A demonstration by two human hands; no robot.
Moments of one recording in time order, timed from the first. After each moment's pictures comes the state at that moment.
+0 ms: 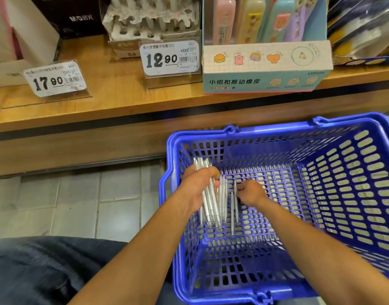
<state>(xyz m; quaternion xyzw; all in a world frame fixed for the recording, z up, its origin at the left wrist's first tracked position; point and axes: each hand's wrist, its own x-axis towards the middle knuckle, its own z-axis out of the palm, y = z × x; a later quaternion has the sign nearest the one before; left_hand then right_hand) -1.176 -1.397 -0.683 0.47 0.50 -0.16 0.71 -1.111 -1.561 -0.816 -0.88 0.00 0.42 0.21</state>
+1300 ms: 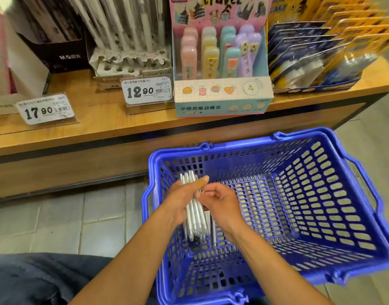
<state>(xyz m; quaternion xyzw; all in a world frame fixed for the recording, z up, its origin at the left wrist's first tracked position) -1.178 -1.410 -0.679 0.48 0.47 -0.14 0.73 -1.172 -1.529 -0.680 -0.71 0.06 0.30 0.63</state>
